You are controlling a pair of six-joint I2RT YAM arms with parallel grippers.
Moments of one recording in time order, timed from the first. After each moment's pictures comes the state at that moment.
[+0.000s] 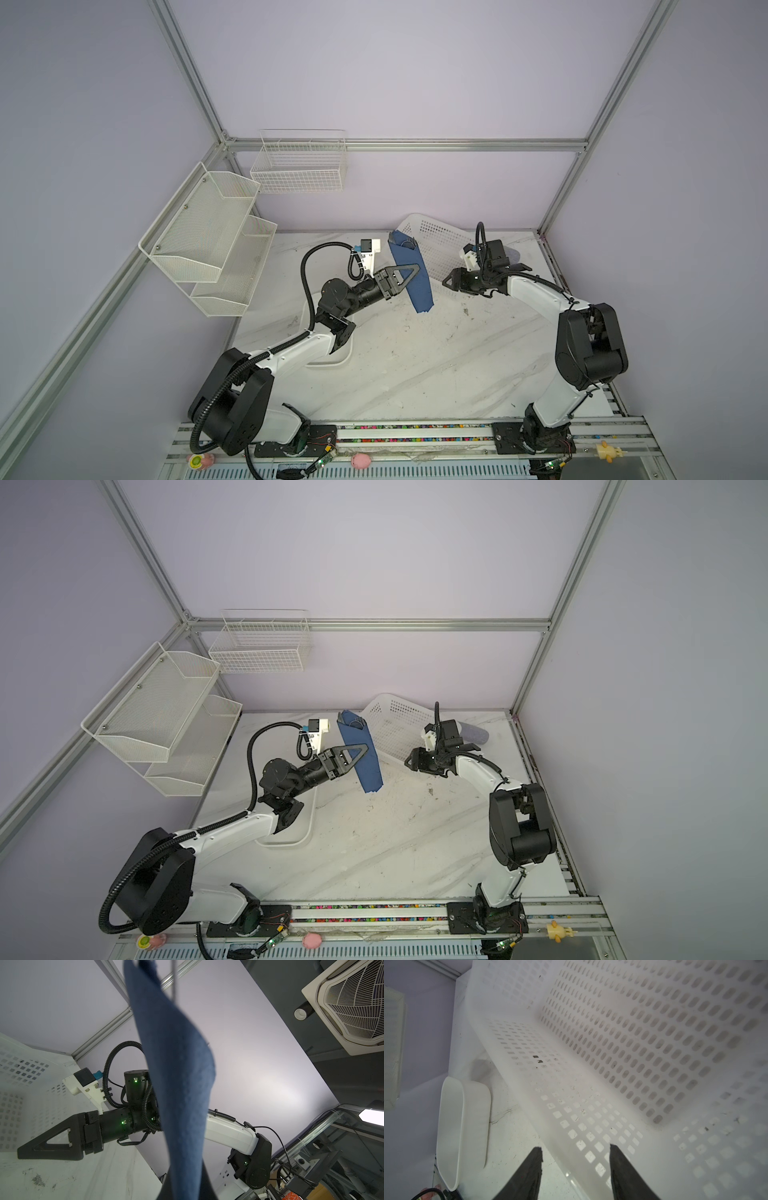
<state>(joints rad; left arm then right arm) -0.55 1.39 0.76 1.01 0.59 -1.16 0.27 1.71 1.19 -0.41 -0.48 0.37</state>
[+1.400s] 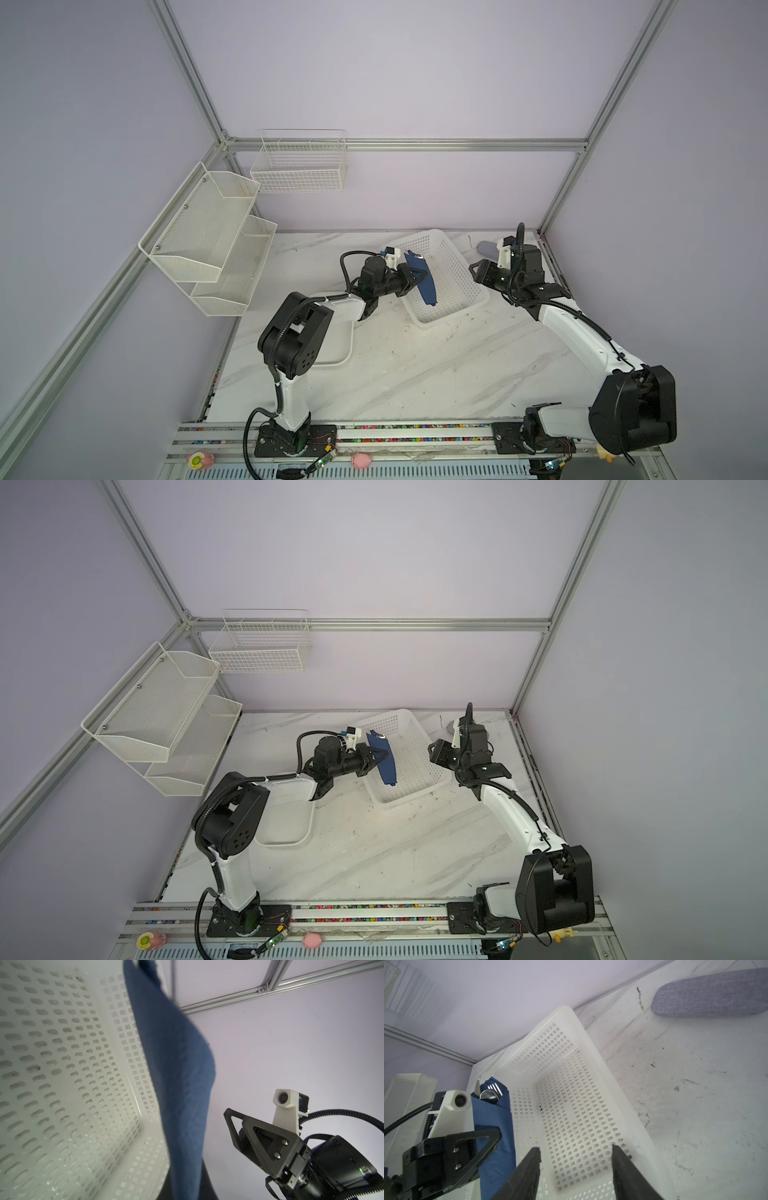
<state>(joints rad) -0.51 1.95 1.14 0.59 0.54 -1.23 0.19 1.33 1.01 -0.28 -0.21 0.53</state>
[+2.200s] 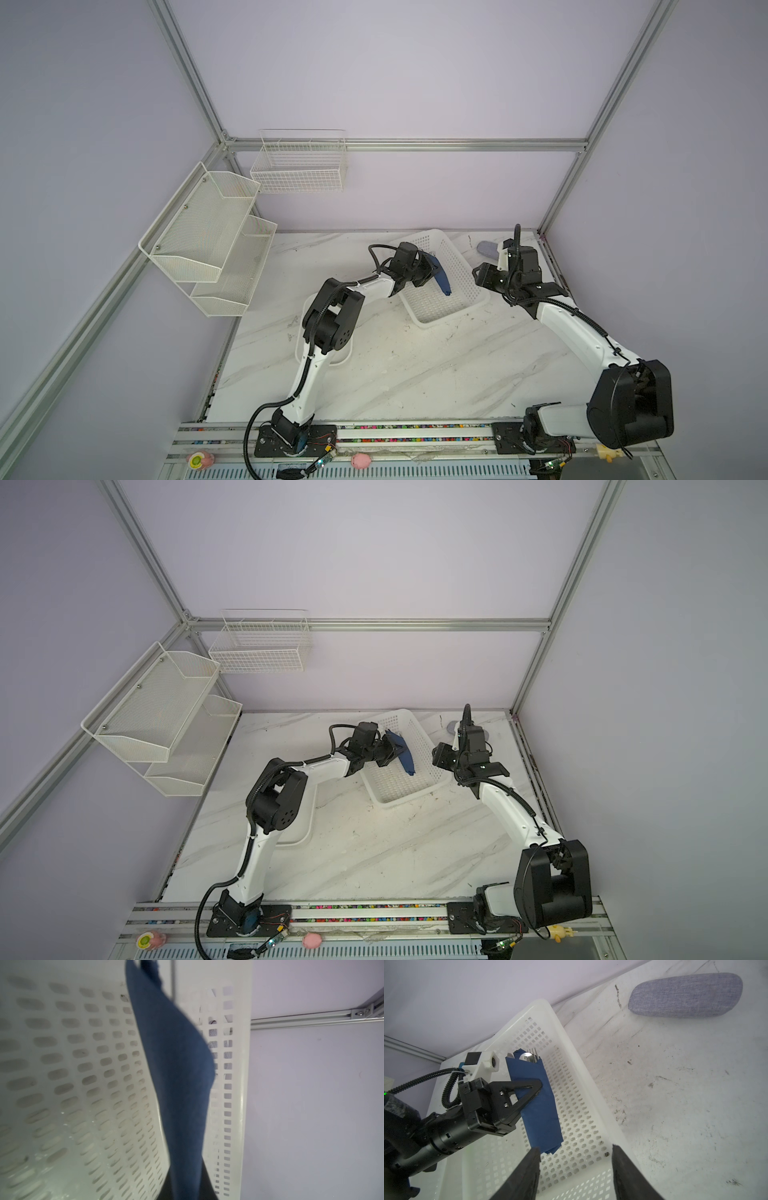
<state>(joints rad) -0.58 2.32 1.70 0.14 0.36 -1.20 0.19 1.36 1.01 -0.31 -0.13 0.48</state>
